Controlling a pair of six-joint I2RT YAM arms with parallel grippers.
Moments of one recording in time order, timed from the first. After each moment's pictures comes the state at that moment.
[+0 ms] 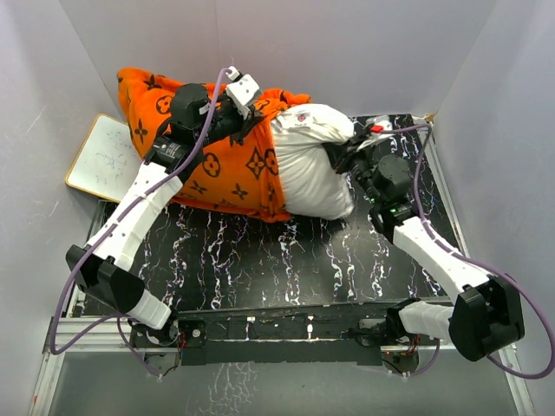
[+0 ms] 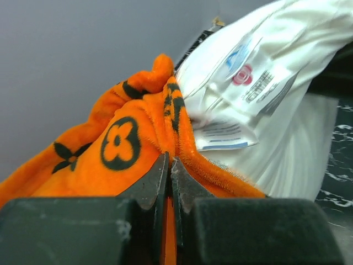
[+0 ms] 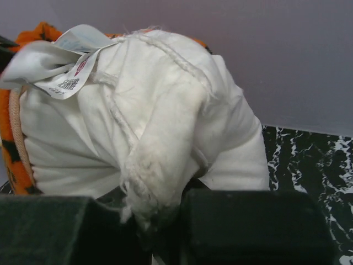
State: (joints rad) left arm -0.45 1.53 1.67 -0.30 0.43 0.30; right arm 0.39 1.20 0.83 0.52 -0.11 0.25
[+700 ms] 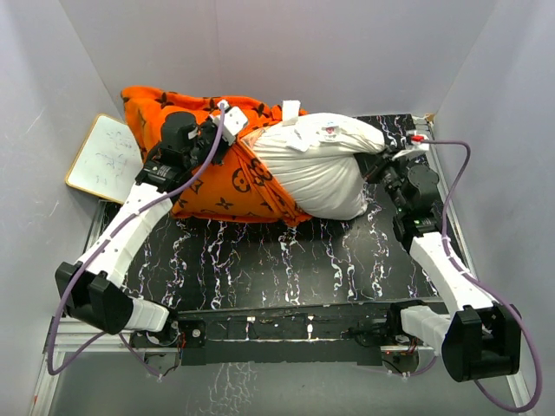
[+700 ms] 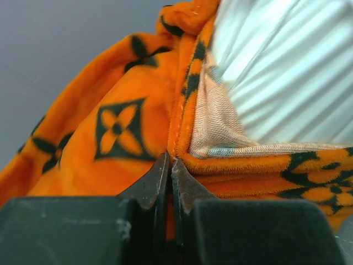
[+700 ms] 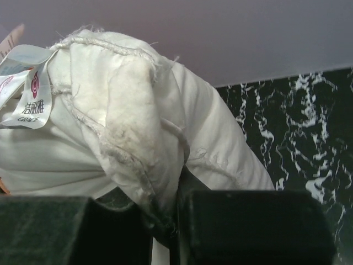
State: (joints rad) left arm -0.40 1.36 1.36 -0.26 0.24 0.54; right arm 0.14 1.07 0.75 0.44 -0.20 0.40
